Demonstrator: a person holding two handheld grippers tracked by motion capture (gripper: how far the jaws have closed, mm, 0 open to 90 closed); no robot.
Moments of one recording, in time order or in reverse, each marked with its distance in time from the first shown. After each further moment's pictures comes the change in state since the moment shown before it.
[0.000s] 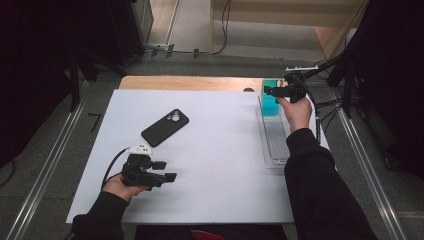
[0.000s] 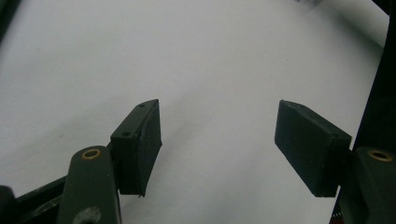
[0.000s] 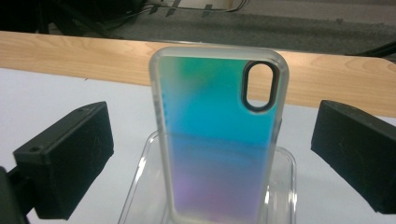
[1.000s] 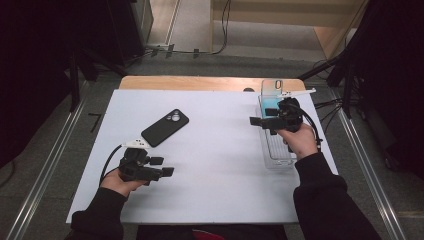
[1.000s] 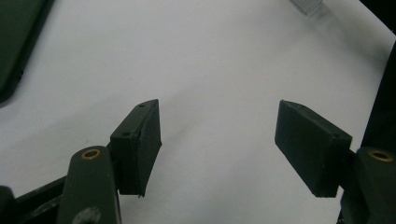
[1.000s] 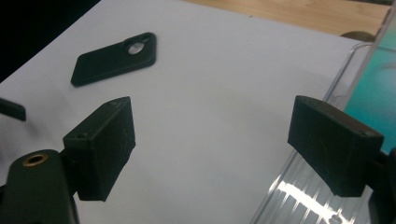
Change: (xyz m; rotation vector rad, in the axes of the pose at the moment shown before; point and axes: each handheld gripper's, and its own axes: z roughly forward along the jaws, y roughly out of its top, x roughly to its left) left arm 0.012 0.008 -0.005 -0.016 -0.001 -0.034; right arm 0.058 -0.063 -0.072 0.076 0.416 -0.200
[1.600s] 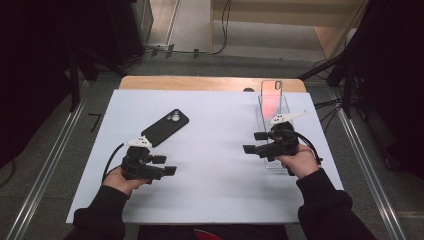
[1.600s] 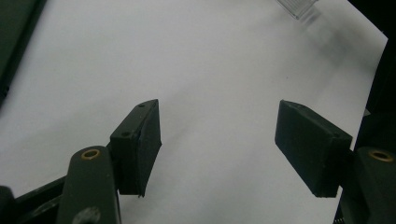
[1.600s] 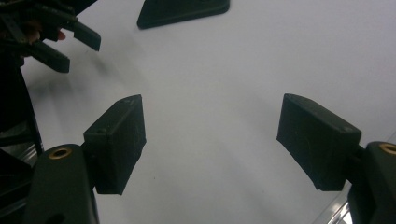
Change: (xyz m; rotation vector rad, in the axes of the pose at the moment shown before) left arm -0.003 0.006 0.004 0.000 -0.020 0.015; right arm 0.043 -0.045 -0.007 0.090 0.159 -0.116
